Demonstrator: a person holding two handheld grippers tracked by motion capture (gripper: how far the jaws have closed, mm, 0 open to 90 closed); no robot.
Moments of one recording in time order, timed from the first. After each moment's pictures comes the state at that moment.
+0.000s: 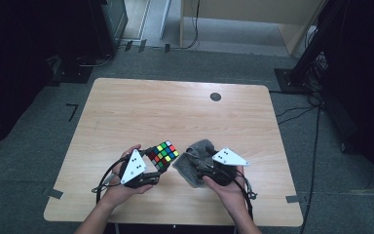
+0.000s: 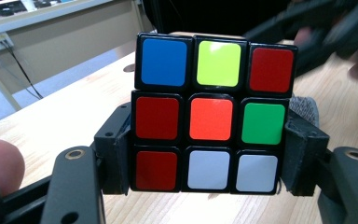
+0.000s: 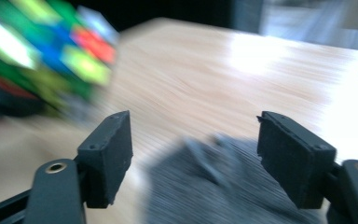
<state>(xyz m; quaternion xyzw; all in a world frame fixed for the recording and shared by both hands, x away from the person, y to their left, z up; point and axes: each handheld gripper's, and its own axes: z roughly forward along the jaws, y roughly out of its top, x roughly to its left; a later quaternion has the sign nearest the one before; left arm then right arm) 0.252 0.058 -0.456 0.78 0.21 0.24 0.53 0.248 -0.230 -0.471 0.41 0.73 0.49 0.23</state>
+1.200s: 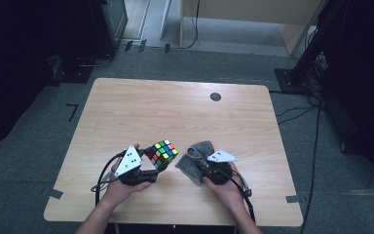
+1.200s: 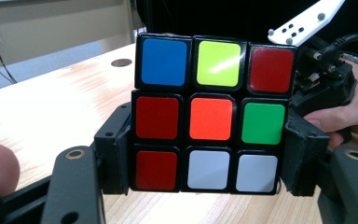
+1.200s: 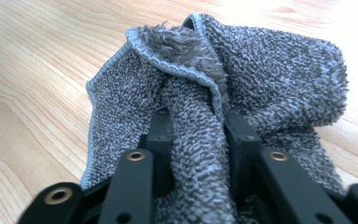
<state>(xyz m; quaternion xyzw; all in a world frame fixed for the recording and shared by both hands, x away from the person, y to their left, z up) 0.258 0.062 -0.454 0.78 0.24 0.18 0.56 0.268 -0.235 -0.520 0.45 0.77 0.41 0.16</state>
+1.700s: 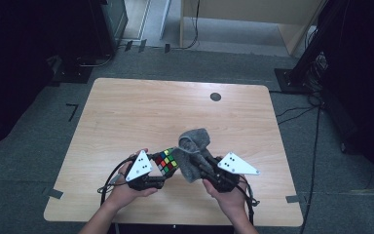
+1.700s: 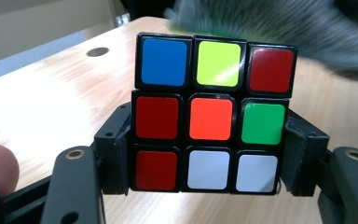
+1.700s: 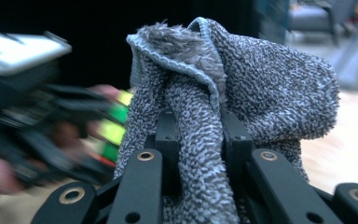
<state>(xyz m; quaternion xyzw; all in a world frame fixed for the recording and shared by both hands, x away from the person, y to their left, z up) 0.246 0.037 -0.461 0.81 0.19 0.17 0.53 0.211 -0.220 -0.424 0.34 0.69 0.61 0.19</state>
